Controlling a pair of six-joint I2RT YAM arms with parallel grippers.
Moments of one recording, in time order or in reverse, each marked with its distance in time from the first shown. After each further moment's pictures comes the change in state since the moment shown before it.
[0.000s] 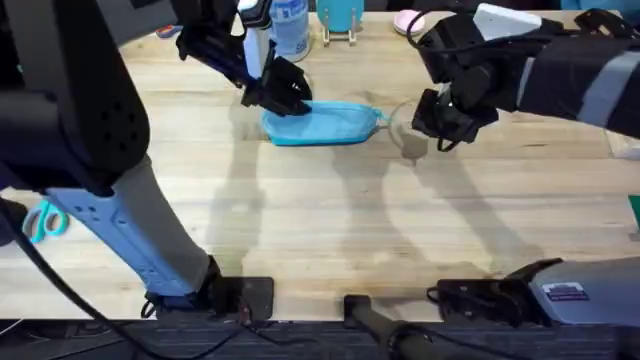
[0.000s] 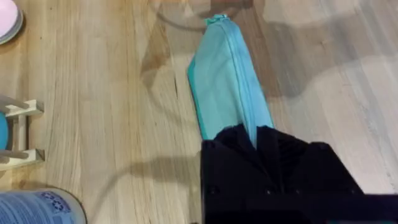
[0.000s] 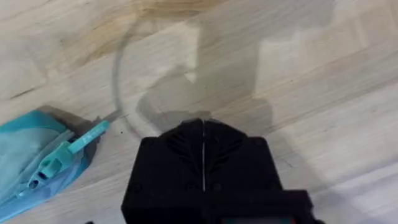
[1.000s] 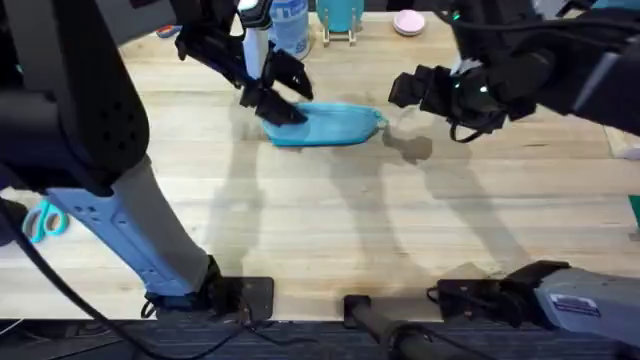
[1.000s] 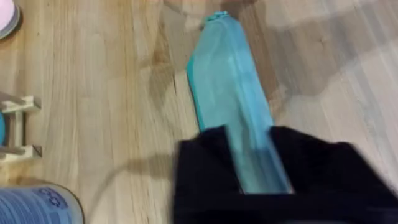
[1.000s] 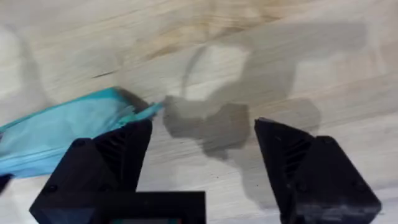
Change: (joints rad) left arm 0.003 0.000 0.000 -0.007 -0.011 -0.007; right arm 0.000 -0.174 0.020 0.011 -0.103 -0.107
